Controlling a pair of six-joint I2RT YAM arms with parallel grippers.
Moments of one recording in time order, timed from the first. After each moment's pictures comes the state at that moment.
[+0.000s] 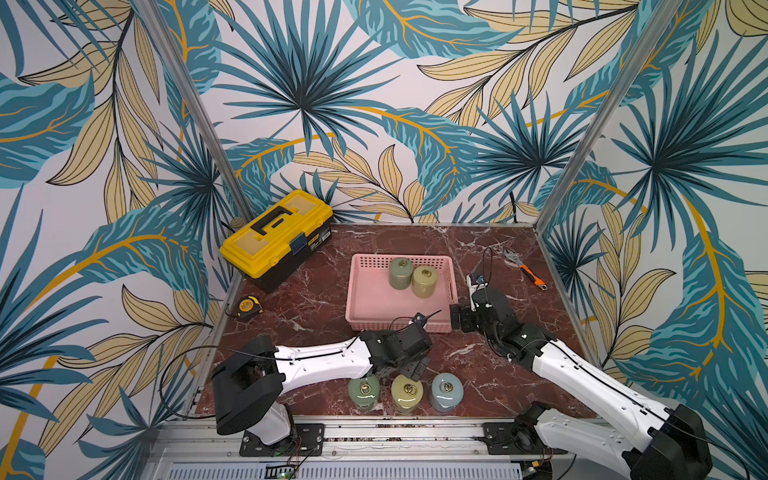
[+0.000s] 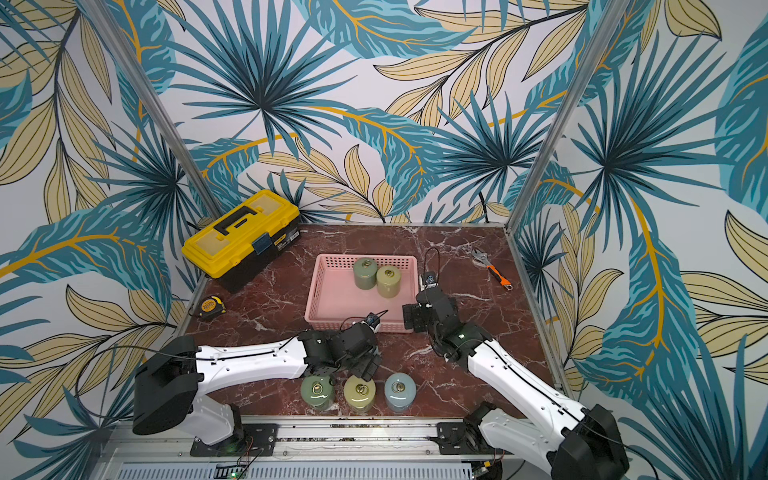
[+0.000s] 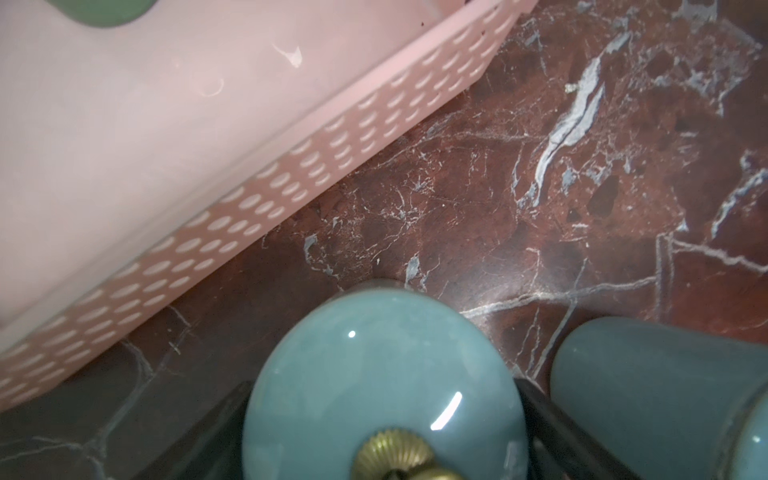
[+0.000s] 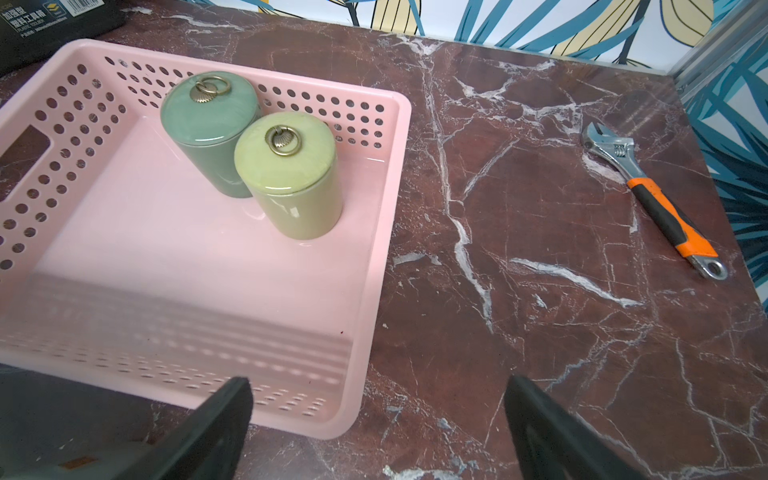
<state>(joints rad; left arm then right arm) -1.11 1.56 0.97 -0.46 -0.23 -0.47 0.56 1.05 0.73 -0.38 0.38 0.25</state>
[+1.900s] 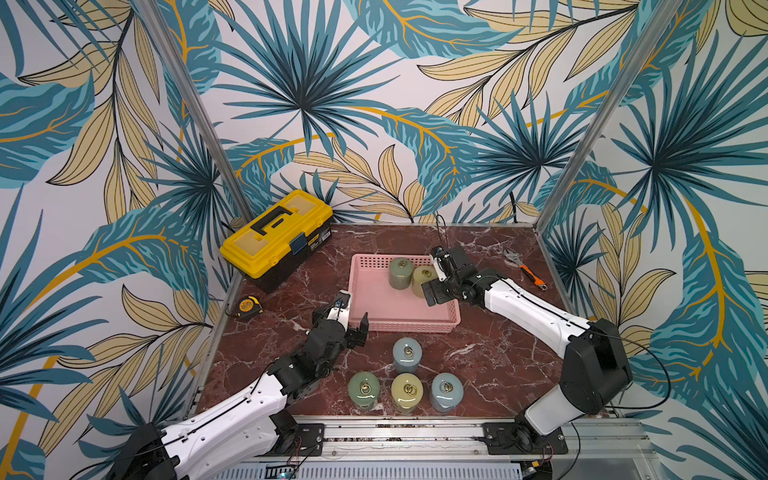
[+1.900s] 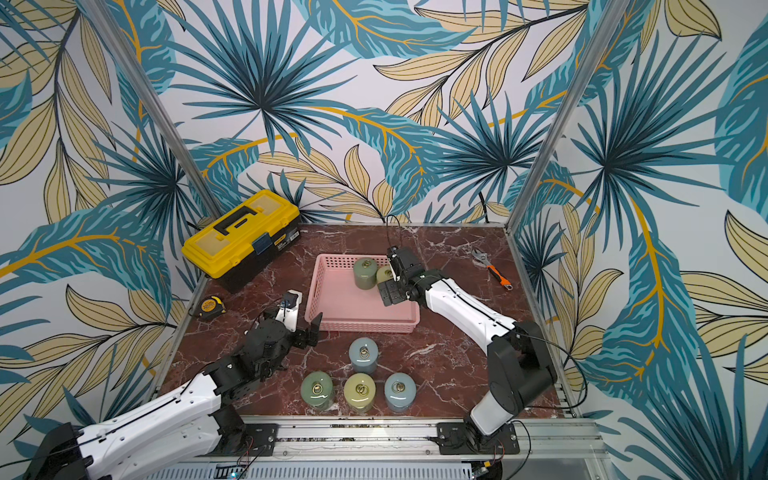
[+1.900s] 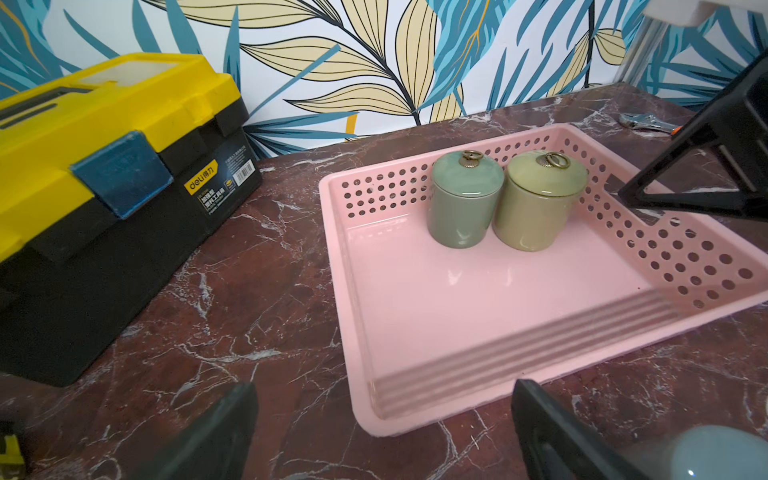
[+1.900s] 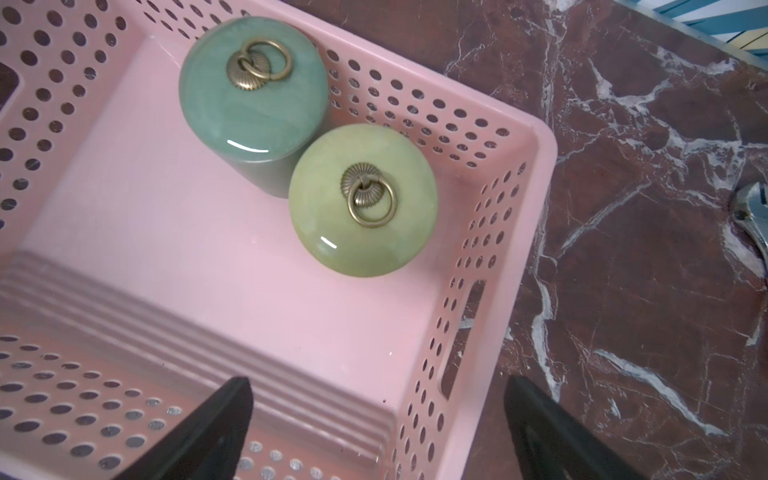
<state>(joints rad) -0.76 0.85 0.42 0.04 -0.49 -0.16 0.51 1.63 1.26 -0.58 0.19 0.09</state>
